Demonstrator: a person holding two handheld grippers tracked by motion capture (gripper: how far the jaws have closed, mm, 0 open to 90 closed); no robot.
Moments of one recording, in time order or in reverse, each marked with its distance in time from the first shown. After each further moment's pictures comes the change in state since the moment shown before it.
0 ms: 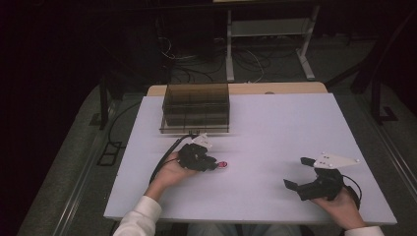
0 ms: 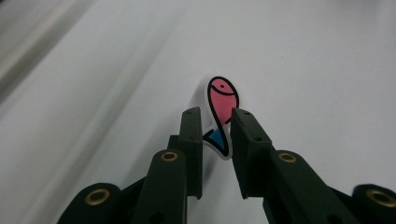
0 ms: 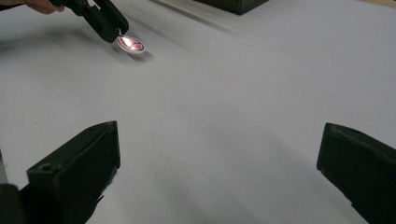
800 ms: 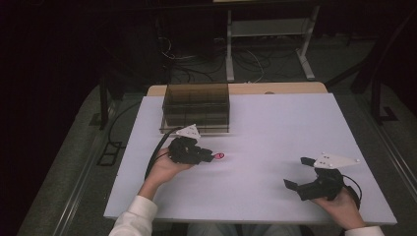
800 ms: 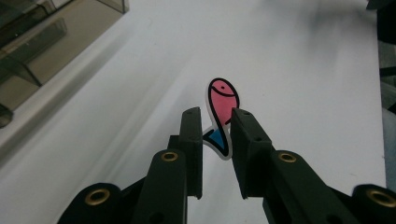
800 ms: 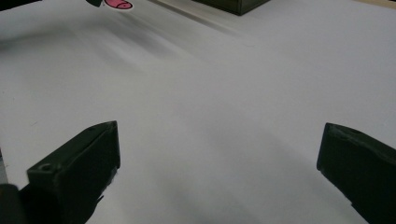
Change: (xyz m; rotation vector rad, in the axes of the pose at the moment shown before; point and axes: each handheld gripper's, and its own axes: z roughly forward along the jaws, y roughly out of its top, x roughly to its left) left arm 0.007 0.001 -0.035 -0.135 -0.016 -0.056; right arm 0.000 0.000 0.000 -0.002 0.000 -0.003
